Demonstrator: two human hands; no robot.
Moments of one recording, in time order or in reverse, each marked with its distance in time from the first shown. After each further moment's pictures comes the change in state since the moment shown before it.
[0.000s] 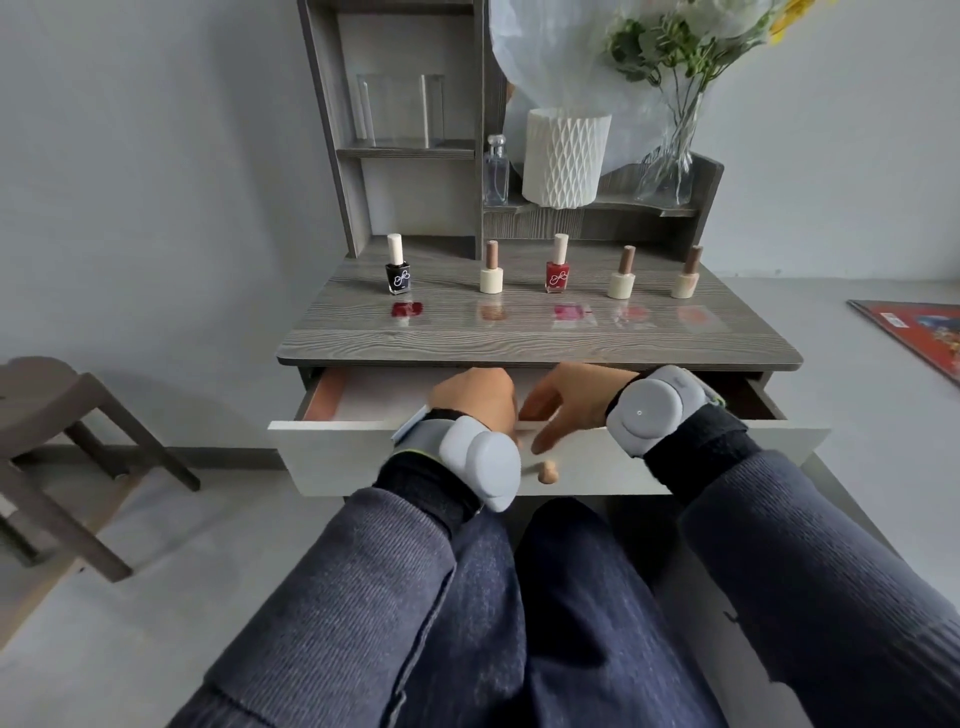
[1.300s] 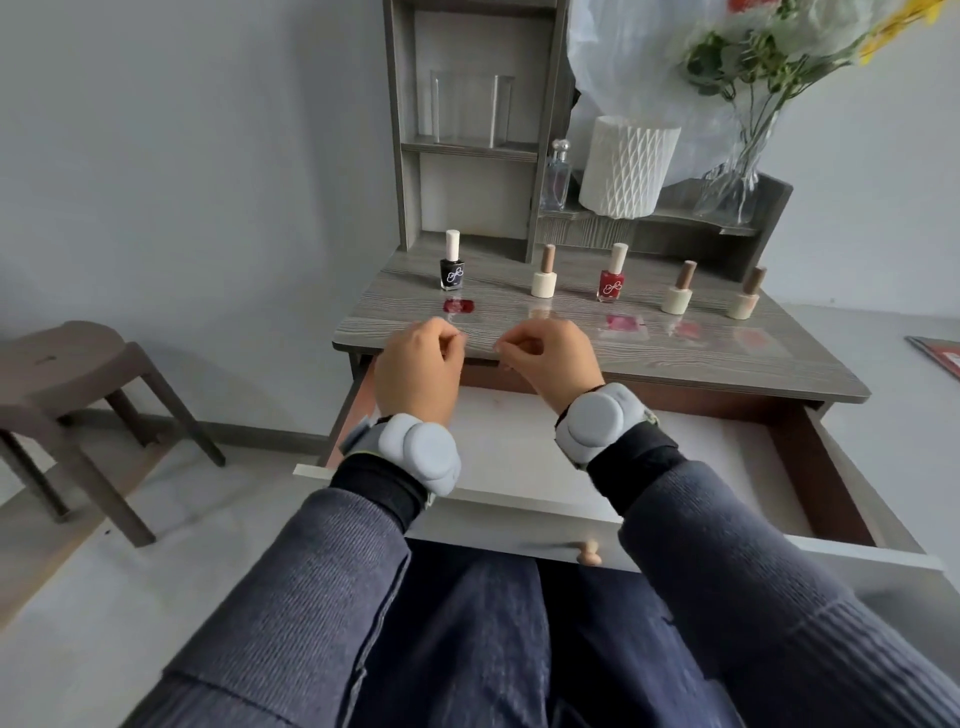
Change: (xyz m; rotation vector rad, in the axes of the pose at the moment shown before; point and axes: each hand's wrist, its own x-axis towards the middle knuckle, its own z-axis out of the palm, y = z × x) left_hand 0.002 -0.096 -0.002 -0.394 0.847 -0.036; right_hand 0.061 -0.057 0.028 0.383 0.776 -0.166
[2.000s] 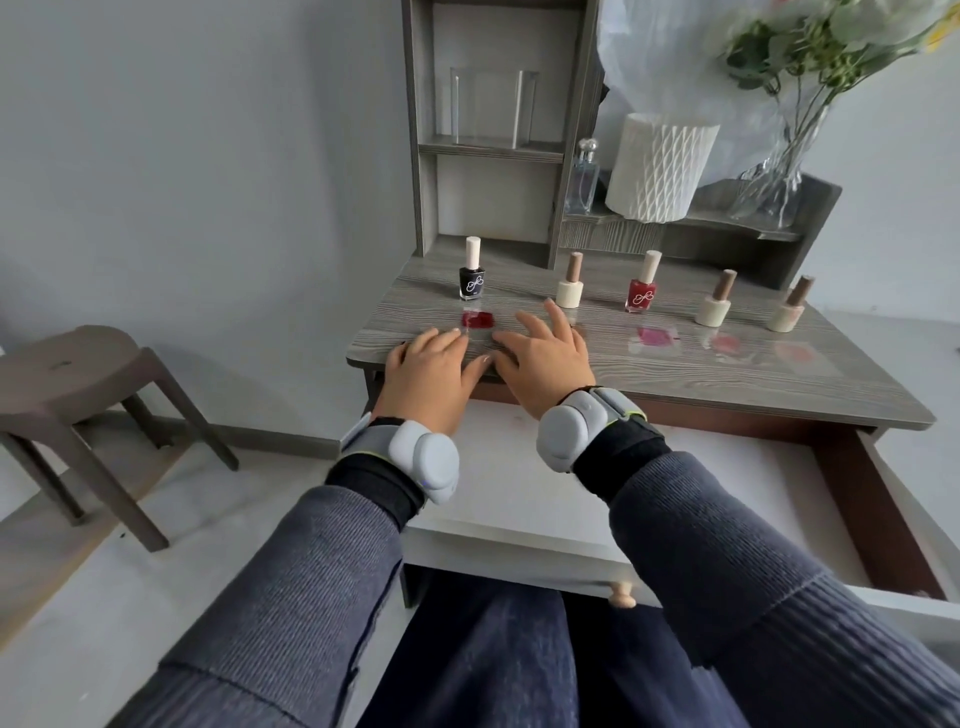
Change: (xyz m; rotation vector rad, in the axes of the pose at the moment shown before) left_hand 0.030 -0.042 0.024 0.379 -0.297 0.141; right_hand 0.038 0.000 0.037 -0.598 -0.191 -0.005
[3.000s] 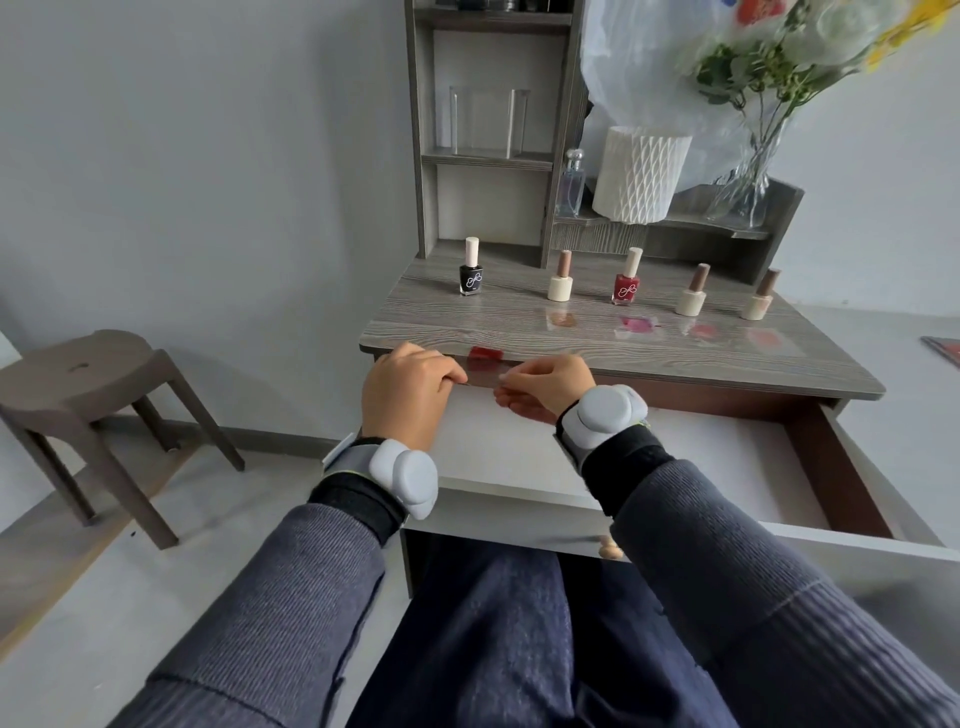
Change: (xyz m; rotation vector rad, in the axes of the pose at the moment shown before) left_hand -0.054 -0.011 -0.025 -0.200 0.355 0.182; right_hand -0.056 -0.006 -0.010 1.267 -0.146 0.454
